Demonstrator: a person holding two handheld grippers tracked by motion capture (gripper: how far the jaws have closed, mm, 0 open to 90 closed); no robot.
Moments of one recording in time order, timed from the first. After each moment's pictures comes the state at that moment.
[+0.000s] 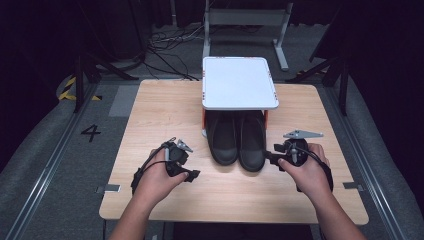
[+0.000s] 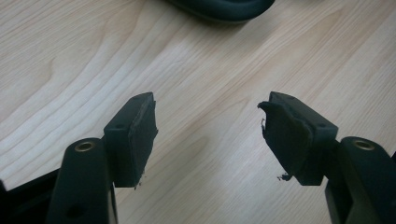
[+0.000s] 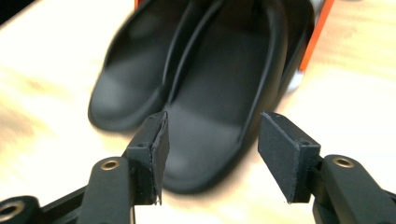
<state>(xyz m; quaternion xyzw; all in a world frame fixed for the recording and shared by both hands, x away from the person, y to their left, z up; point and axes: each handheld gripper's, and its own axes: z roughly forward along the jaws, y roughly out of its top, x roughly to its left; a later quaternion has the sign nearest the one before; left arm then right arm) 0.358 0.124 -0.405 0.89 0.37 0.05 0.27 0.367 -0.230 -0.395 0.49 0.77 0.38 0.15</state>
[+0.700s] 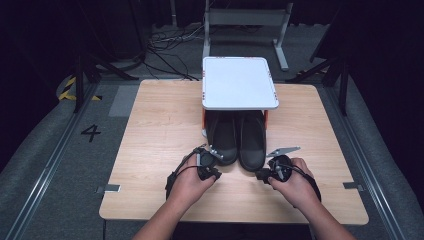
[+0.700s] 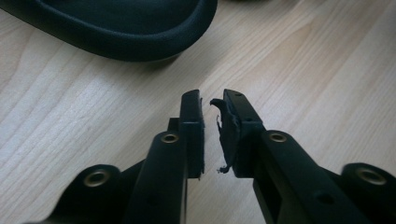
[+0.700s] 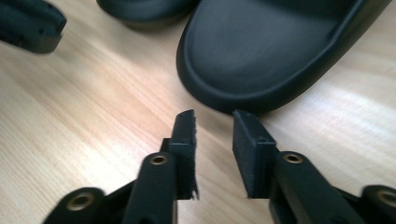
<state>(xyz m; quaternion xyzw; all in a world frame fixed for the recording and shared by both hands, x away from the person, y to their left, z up) 0.366 0.051 -0.438 0.90 0.35 0.02 0.26 0.352 -0.205 -0.444 0.46 0.84 0.29 0.07</state>
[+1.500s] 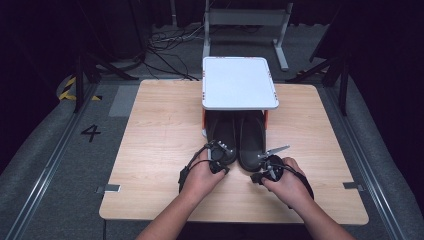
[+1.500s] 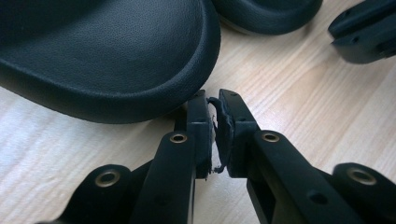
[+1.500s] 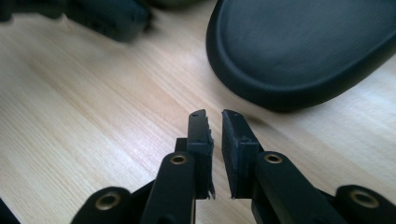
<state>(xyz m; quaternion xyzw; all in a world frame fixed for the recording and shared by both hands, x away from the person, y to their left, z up) 0.389 0.025 -0.450 0.89 0.37 0.01 0.26 0.355 -0.187 -0.447 0.46 0.85 0.26 0.03</state>
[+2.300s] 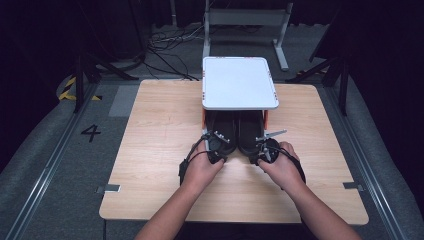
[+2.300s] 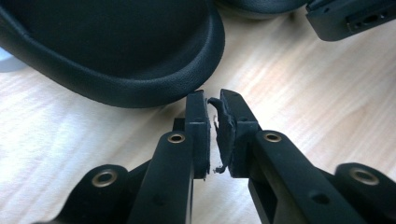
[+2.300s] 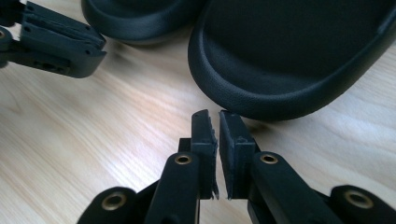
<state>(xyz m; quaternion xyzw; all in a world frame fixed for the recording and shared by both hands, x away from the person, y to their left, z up) 0.415 0.030 -0.443 0.88 0.39 0.04 0.27 0.406 -0.182 -0.443 0.48 0.83 0.28 0.07</state>
